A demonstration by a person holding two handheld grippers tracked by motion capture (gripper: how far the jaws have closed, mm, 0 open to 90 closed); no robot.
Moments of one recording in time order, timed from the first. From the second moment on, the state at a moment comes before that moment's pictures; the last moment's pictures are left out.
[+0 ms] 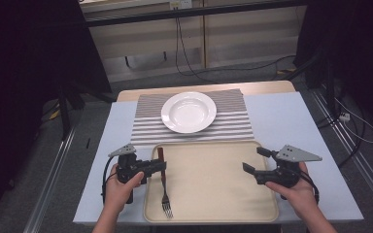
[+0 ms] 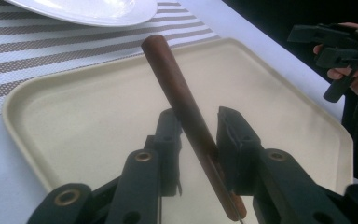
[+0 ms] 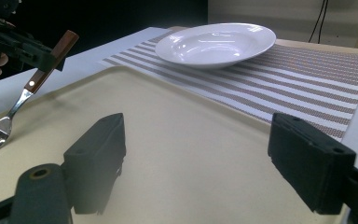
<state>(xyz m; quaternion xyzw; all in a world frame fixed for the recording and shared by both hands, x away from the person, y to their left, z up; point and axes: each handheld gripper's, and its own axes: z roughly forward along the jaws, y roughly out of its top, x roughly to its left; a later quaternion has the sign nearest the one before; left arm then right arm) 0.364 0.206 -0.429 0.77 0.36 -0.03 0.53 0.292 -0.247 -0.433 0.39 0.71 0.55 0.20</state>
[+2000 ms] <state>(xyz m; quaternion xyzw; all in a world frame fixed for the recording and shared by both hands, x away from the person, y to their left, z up) 0.338 0.250 -0.430 0.77 0.38 0.08 0.50 0.269 -0.269 -0.449 0.40 0.74 0.51 0.19</state>
